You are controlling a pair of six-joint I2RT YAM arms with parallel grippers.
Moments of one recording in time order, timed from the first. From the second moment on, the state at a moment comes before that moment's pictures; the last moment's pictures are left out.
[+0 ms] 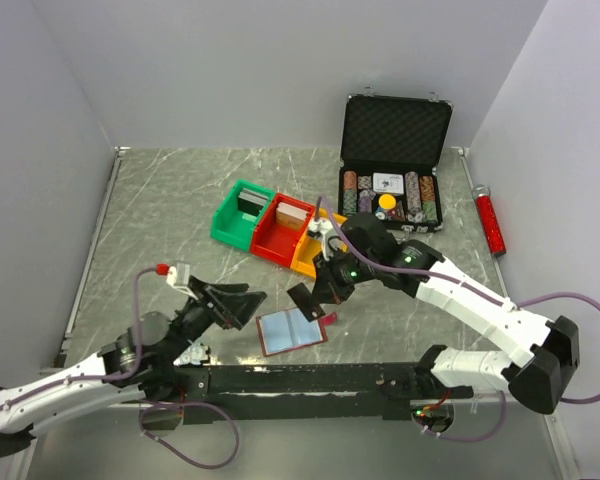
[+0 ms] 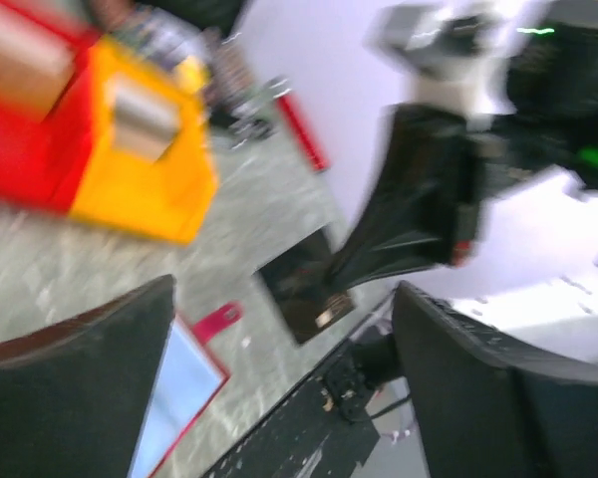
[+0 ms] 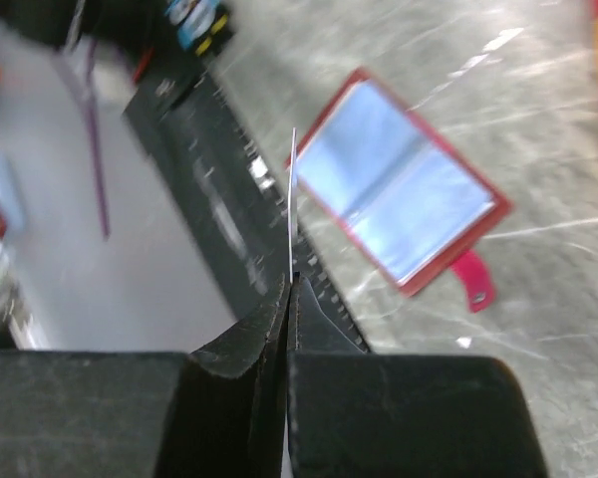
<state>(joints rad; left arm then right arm) -1.16 0.25 0.27 0.05 -0.44 -0.81 0.79 1.14 1.02 -0.66 -0.48 0.23</state>
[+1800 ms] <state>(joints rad) -0.97 0.64 0.38 0.35 0.49 -0.65 0.94 1.13 1.23 -0.88 -0.65 0.11</state>
